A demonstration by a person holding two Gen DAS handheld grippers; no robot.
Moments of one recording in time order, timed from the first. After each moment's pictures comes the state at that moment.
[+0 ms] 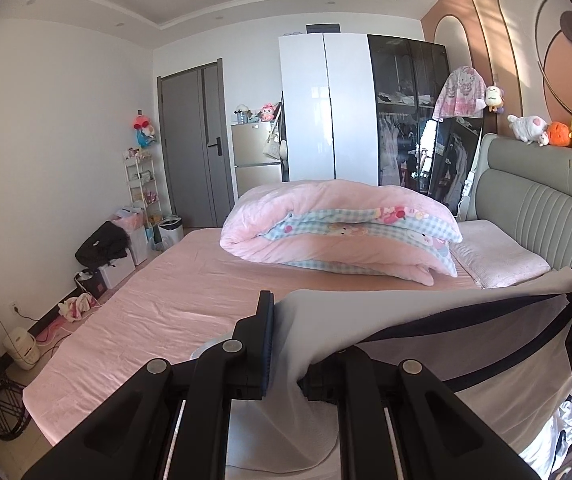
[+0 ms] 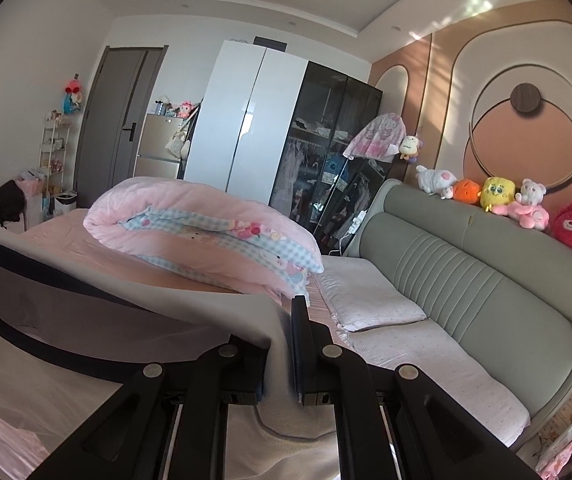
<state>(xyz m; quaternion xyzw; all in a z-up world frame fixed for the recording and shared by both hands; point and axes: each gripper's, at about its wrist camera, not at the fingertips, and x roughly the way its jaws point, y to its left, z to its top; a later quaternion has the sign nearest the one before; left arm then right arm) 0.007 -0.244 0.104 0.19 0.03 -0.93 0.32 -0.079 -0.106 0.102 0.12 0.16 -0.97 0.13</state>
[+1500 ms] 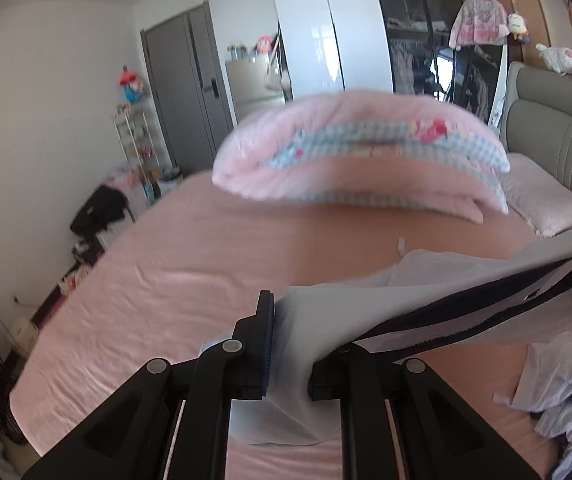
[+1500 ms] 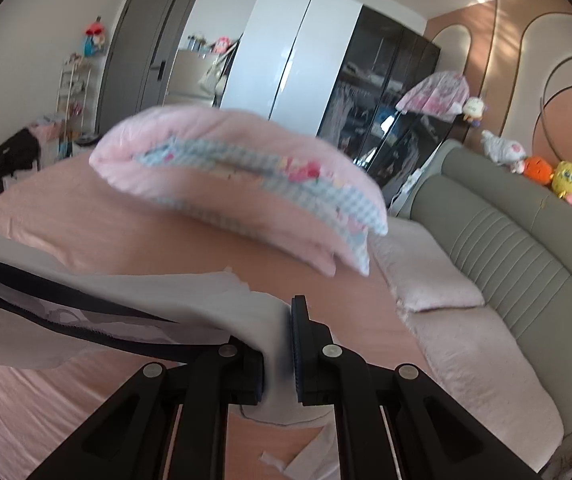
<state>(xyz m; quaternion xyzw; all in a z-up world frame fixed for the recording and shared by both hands) -0.104 -0.338 -0.058 0.33 0.04 -0.88 0.33 -0.222 -0.223 -0.021 0.25 0.21 -0.93 0.17</state>
